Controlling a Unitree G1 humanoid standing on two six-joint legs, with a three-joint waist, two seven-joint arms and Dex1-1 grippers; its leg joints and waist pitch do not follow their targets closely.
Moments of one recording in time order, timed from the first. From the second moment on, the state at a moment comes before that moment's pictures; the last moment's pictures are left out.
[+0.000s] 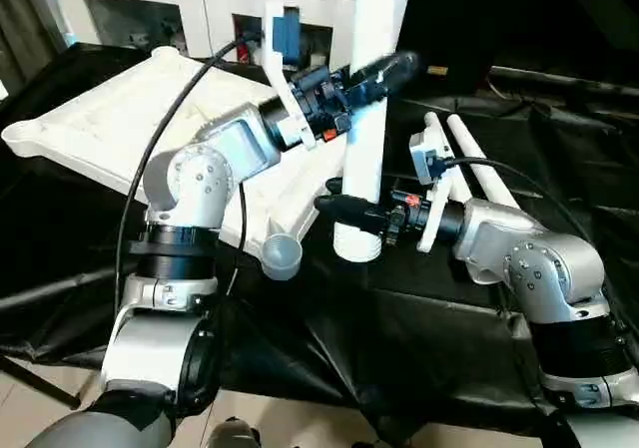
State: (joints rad) left arm -0.89 0.09 0.14 0.25 -0.71 0.74 -0.74; right arm -0.52 -0.29 0.06 -0.03 0.62 0.79 0.85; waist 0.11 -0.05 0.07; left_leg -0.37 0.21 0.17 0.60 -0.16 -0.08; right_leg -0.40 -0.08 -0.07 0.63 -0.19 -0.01
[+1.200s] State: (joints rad) left arm -0.87 0.13 0.04 0.22 -0.67 0.75 -0.79; right arm -0.59 -0.41 0.13 0.02 0.58 0.82 0.94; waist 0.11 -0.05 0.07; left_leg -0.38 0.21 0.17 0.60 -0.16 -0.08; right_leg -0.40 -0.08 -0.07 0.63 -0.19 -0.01
